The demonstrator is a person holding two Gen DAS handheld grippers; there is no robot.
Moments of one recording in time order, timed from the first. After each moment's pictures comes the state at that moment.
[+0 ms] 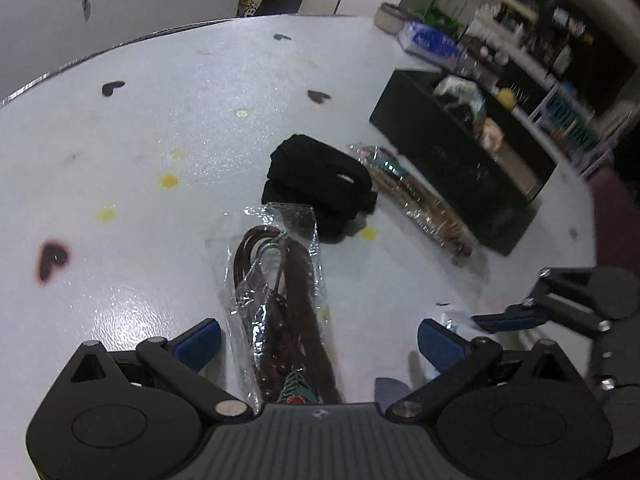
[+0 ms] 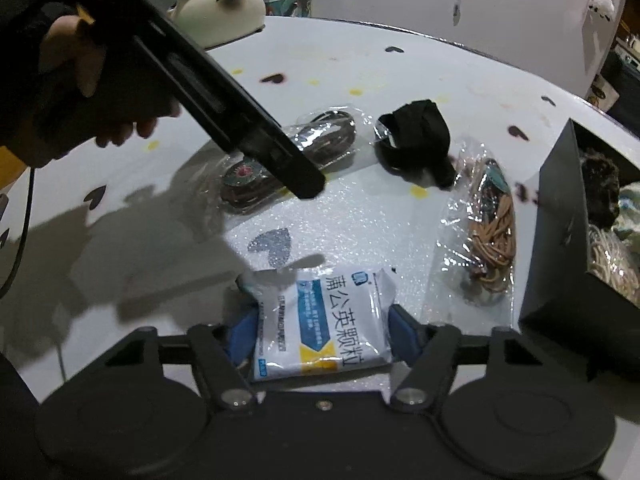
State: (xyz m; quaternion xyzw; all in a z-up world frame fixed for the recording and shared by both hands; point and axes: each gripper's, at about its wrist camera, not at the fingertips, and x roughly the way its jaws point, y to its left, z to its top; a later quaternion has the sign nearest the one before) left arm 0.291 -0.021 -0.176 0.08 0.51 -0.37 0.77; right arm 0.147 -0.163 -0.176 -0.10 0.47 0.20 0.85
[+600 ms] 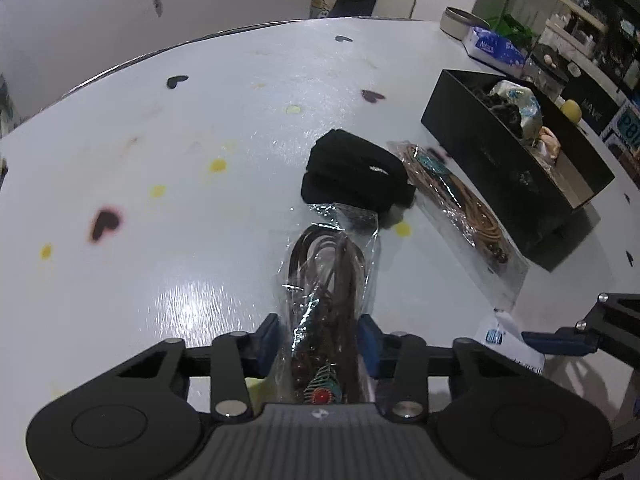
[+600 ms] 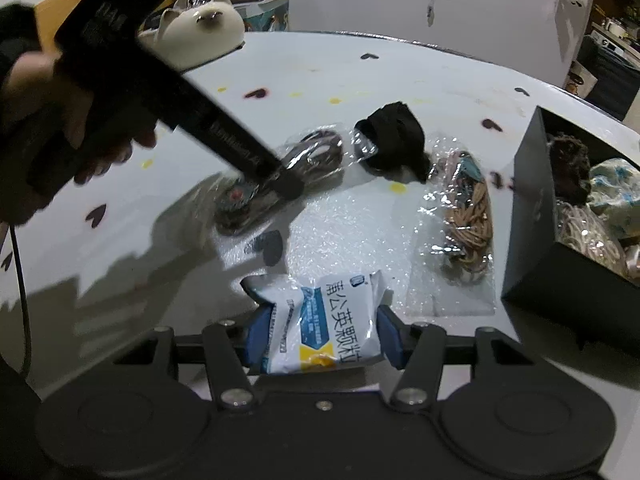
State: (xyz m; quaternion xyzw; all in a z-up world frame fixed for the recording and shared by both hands) left arm 0.263 -0.025 -0.167 0.09 0.51 -0.25 0.81; right arm 0.132 -0.173 -0.165 -0.06 0.46 0.17 0.87
